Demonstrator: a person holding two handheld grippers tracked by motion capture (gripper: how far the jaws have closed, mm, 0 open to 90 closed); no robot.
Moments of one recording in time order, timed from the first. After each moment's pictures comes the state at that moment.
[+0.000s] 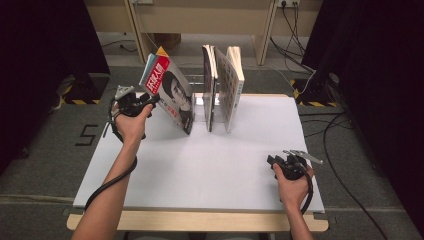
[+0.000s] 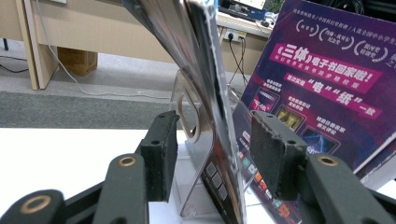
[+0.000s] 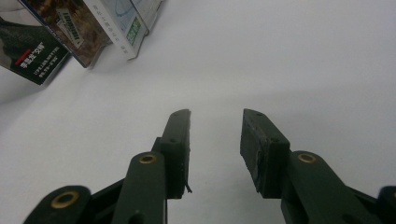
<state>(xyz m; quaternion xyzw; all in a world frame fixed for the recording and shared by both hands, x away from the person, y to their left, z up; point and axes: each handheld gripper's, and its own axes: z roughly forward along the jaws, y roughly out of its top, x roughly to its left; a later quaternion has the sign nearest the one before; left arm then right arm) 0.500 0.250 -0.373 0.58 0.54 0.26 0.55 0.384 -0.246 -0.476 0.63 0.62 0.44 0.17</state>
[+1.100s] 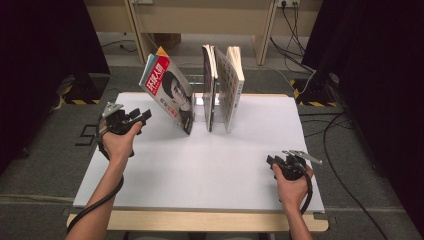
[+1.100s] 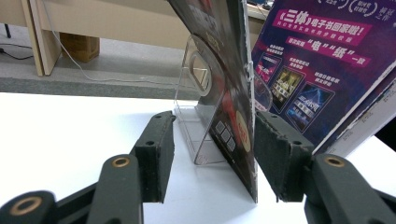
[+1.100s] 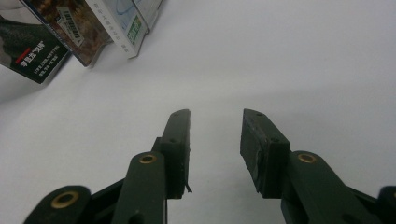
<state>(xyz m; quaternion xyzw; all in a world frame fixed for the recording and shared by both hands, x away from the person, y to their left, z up) 0.453 0.276 -0.392 0.59 0.54 0.25 0.54 0.384 -0.244 -0.476 0.63 0.62 0.44 0.17</state>
